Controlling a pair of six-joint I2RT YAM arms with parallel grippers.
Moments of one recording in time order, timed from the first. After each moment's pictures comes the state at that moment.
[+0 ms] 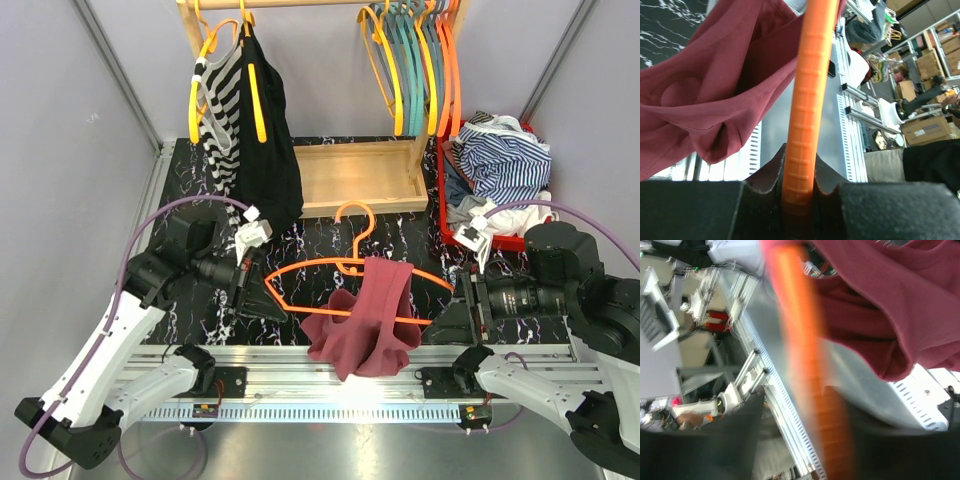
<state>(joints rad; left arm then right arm) -0.51 0.88 1.08 -0.88 1.26 -0.09 0.68 0.85 1.65 -1.42 -0.67 0.52</state>
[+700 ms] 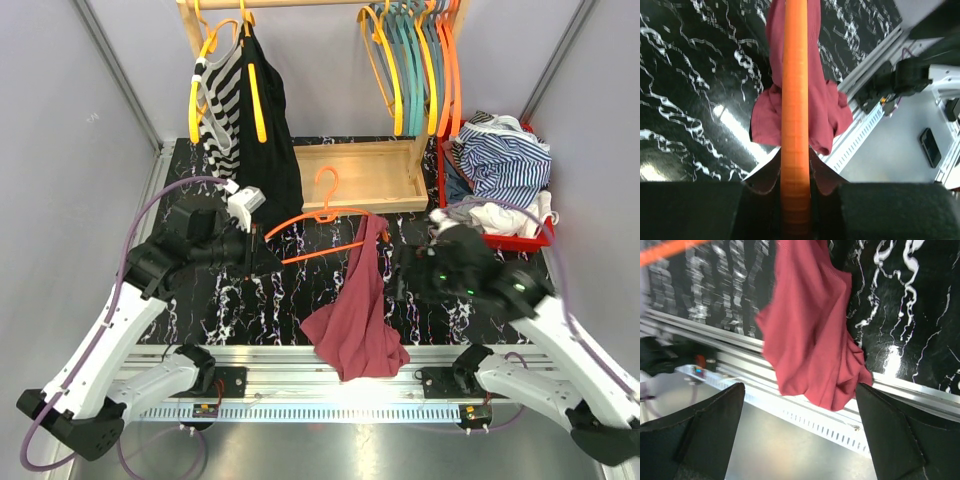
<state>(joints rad) -0.51 0.93 1.15 -0.88 0.51 -0.29 0.69 0.81 1.14 -1.11 -0.04 0.70</state>
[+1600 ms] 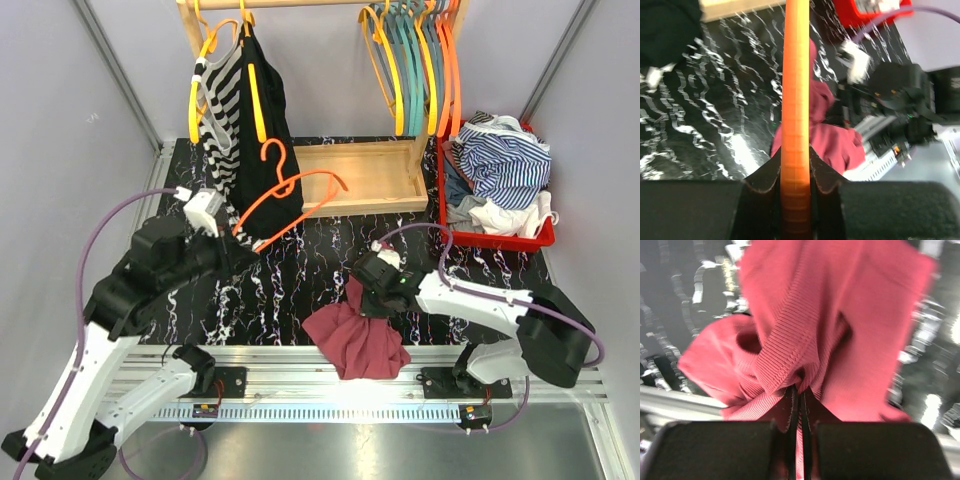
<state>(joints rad) -0.51 0.76 1.15 -0.86 0.25 -0.42 0.94 1.38 0.78 -0.54 0.12 1.00</state>
